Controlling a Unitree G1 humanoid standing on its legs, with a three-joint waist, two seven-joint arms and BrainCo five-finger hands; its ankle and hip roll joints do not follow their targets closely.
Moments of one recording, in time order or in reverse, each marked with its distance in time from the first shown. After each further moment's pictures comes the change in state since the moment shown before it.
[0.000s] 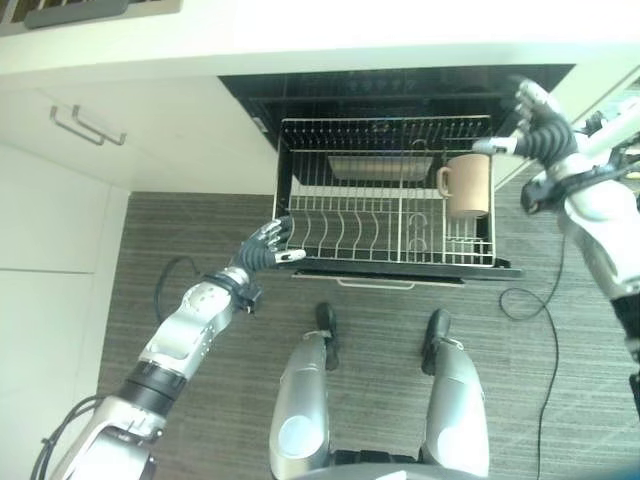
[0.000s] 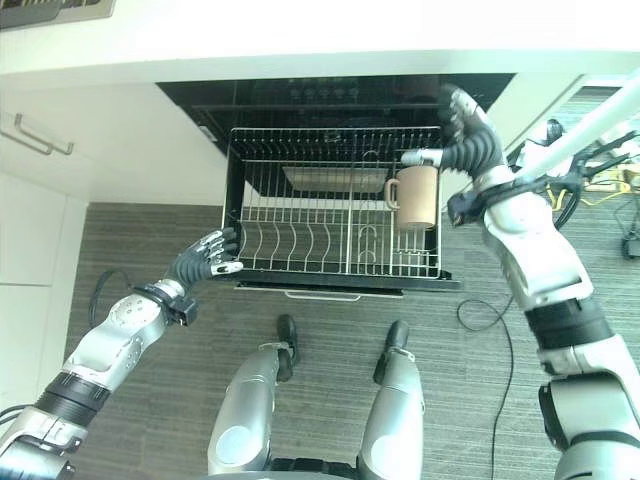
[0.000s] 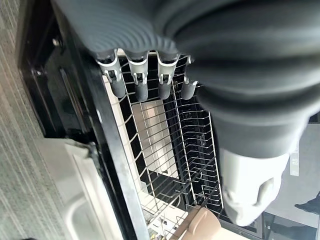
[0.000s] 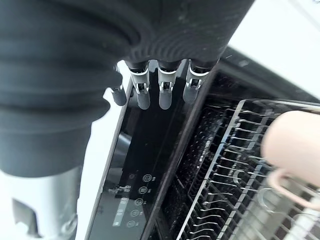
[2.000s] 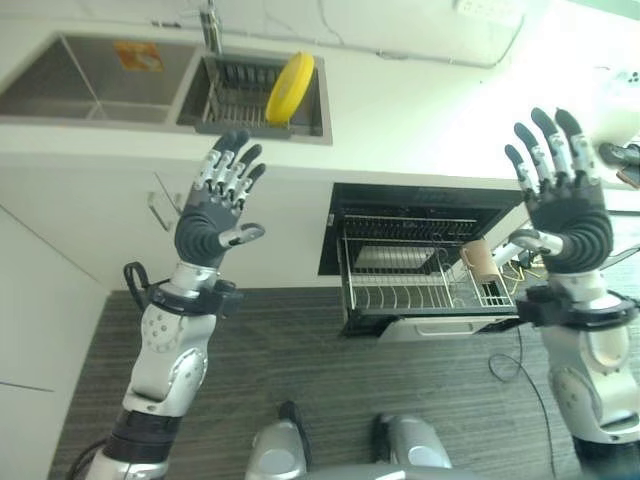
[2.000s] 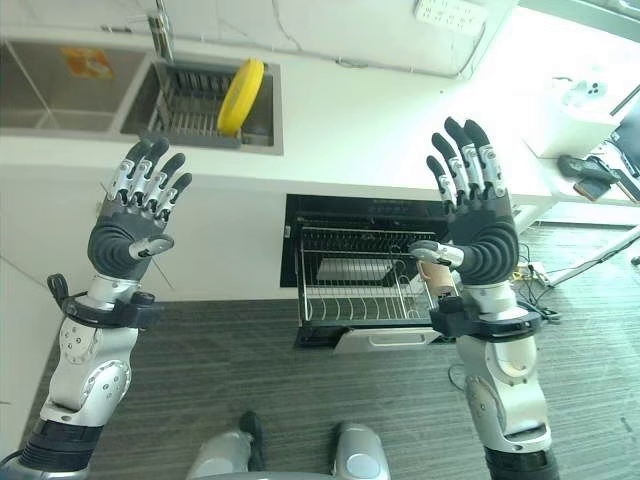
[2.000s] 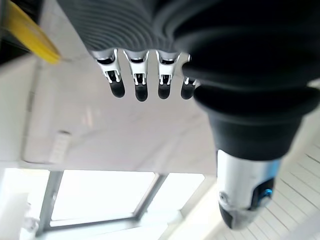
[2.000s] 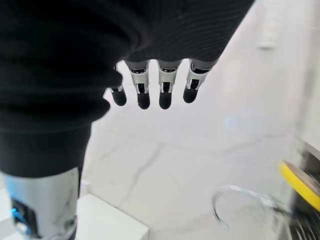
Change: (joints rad) left arm 0.176 -0.113 0.231 -0.508 -0.116 -0.514 -0.098; right arm 0.517 0.296 -0.264 -0.540 0.056 -0.457 0.133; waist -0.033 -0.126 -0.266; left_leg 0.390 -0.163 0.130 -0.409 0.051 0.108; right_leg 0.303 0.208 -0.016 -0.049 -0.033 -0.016
